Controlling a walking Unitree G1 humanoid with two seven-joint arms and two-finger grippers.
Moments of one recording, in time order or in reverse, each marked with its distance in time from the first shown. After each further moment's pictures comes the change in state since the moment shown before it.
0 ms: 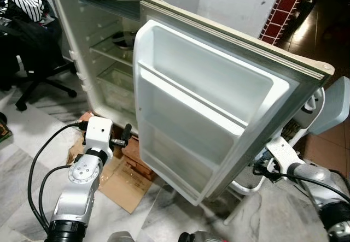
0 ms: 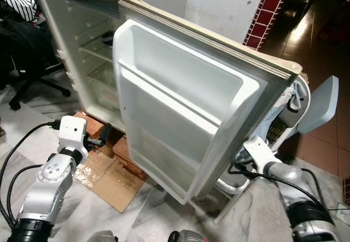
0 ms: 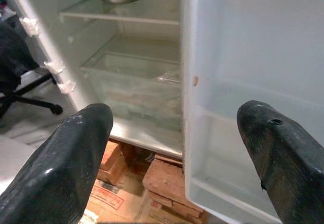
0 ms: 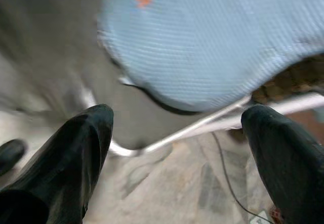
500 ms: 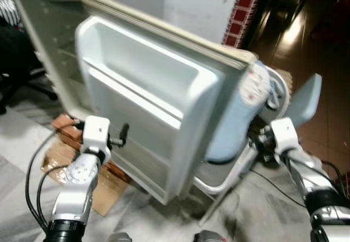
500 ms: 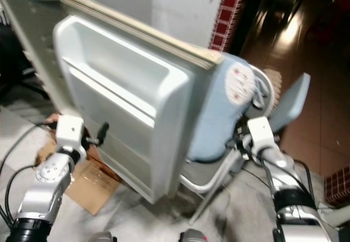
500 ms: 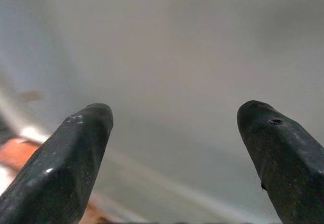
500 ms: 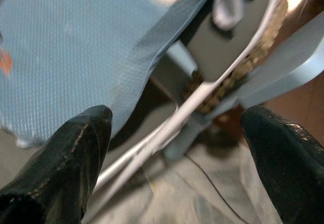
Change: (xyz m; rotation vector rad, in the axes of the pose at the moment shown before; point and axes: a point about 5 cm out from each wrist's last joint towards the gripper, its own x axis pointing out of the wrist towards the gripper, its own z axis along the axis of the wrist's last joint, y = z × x) left arm 0.003 -0.019 0.000 -0.036 -0.005 -0.043; right arm 0.012 -0.002 0.040 0.338 -0.229 -0.154
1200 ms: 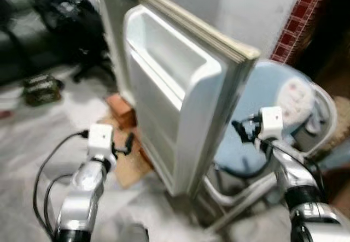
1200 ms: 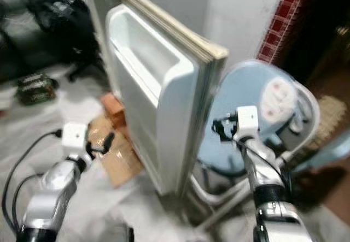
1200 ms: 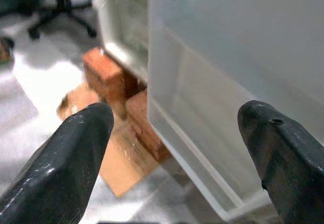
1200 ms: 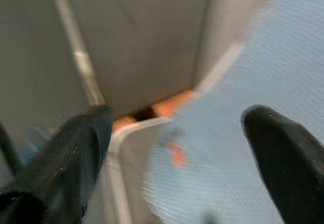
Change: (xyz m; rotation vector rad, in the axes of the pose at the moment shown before) left arm -0.010 -0.002 -0.006 -0.121 0.124 -0.067; right arm 0.010 0.043 0.037 0.228 -0.164 0.090
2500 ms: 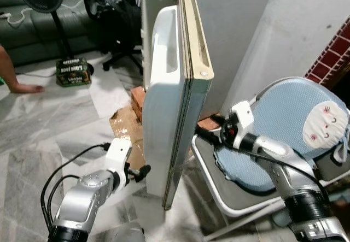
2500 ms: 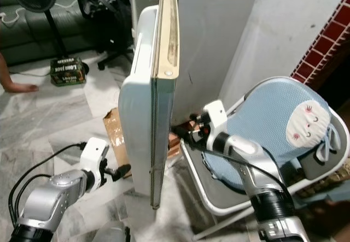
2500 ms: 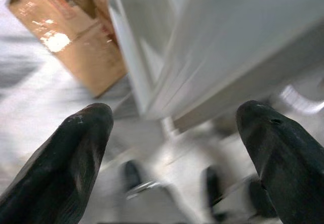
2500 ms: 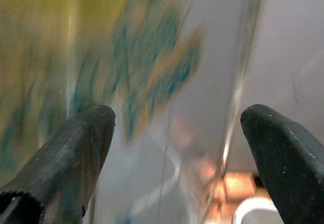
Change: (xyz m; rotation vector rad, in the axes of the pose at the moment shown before) left arm -0.020 -0.011 -0.037 0.071 0.457 -0.163; right arm -0.015 0.079 0.064 -0.004 -0.144 0.497
